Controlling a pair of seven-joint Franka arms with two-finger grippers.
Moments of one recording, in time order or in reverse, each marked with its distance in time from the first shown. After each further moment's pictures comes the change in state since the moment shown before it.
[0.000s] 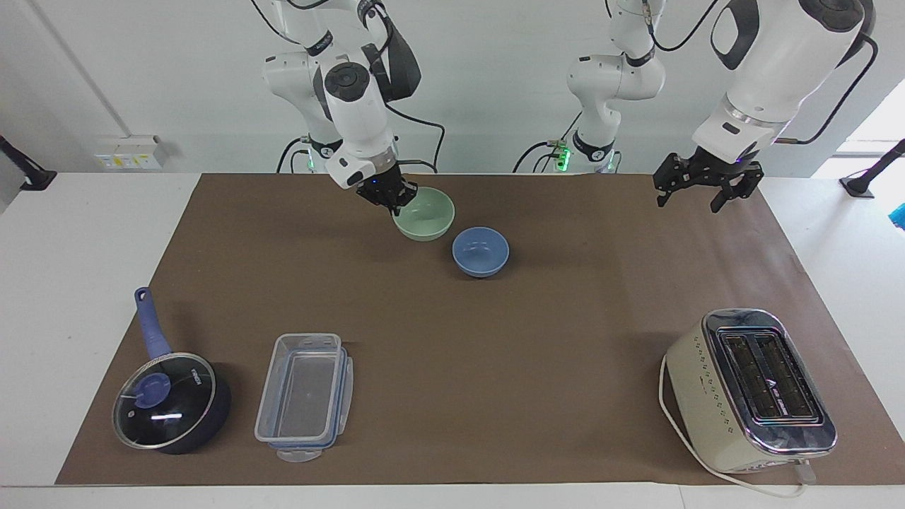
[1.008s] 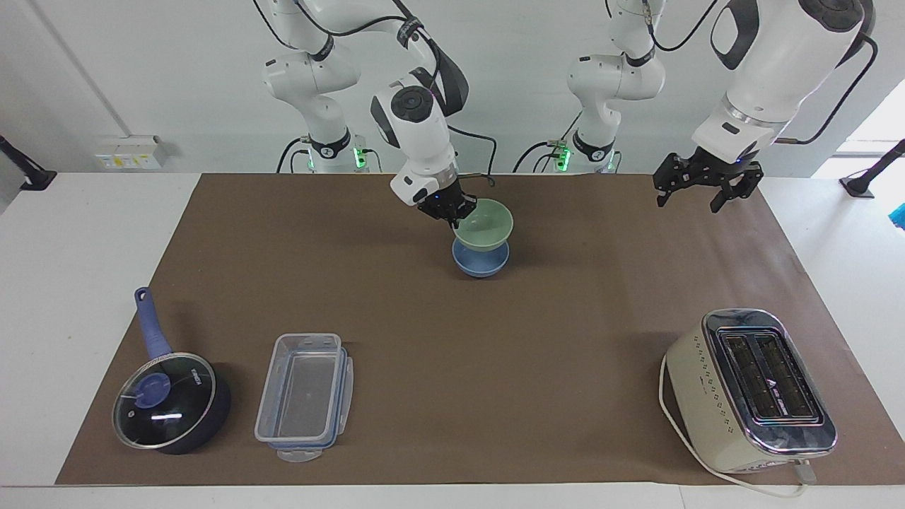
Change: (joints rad) left arm 0.000 0.000 -0.001 0.000 0.000 0.000 0.000; right arm 0.178 0.206 0.002 0.114 0.015 0.167 0.144
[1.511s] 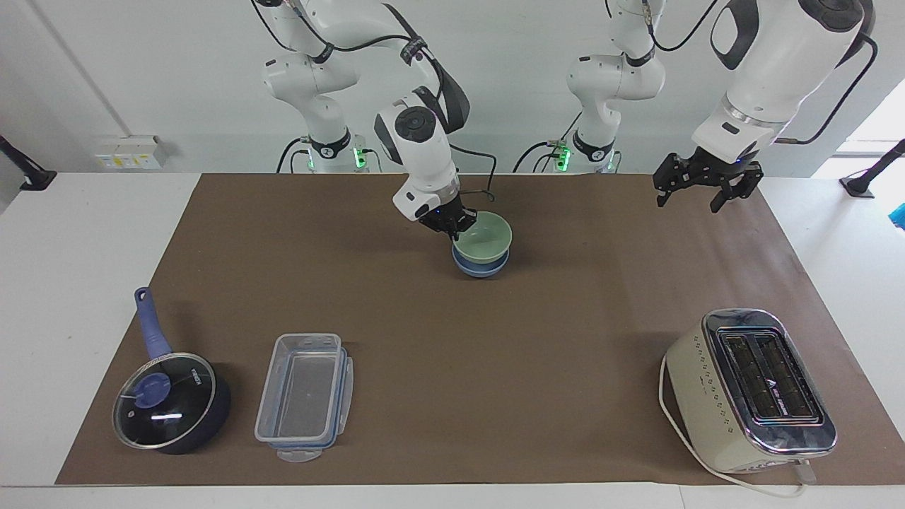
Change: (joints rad) left arm 0.000 0.000 0.000 0.000 0.000 0.000 0.000; right arm 0.002 0.065 0.000 -0.013 -0.022 0.075 0.000
